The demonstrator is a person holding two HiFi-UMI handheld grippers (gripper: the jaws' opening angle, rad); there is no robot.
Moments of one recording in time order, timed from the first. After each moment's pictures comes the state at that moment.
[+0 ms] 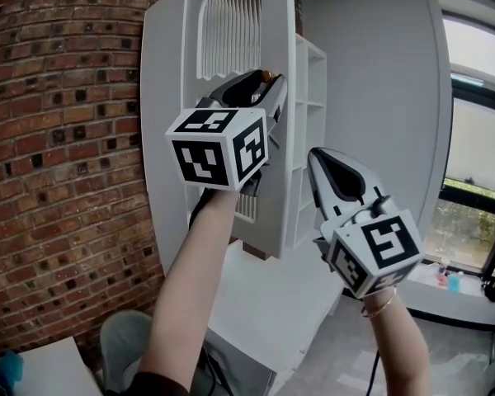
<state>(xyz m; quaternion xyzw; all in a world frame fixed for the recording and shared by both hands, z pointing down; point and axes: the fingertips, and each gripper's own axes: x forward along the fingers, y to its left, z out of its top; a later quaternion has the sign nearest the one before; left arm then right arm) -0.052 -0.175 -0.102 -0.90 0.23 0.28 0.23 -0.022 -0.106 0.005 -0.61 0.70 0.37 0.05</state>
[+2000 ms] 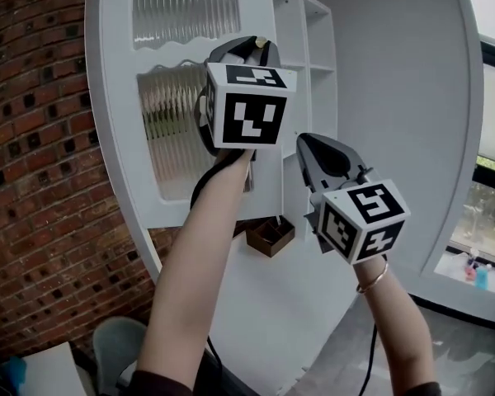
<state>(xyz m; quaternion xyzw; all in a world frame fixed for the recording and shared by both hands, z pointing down) 0.113 -0.356 -0.103 -0.82 0.43 0.16 0.34 0.144 -0.315 0.048 -0.60 0.76 0.26 0.09</state>
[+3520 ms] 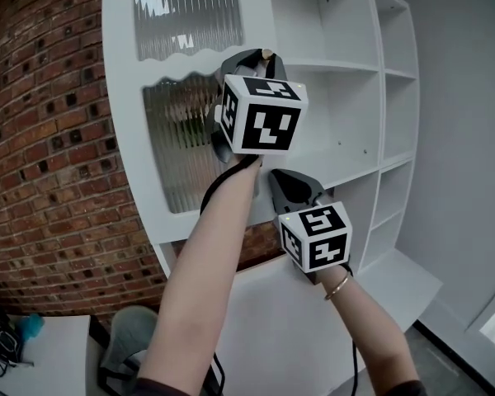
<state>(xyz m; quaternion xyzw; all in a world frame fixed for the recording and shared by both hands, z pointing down) 0.112 -0.506 -0.100 -0.71 0.60 0.05 0.37 0.095 -0.508 0.112 -0.45 0.87 0.18 0.09</state>
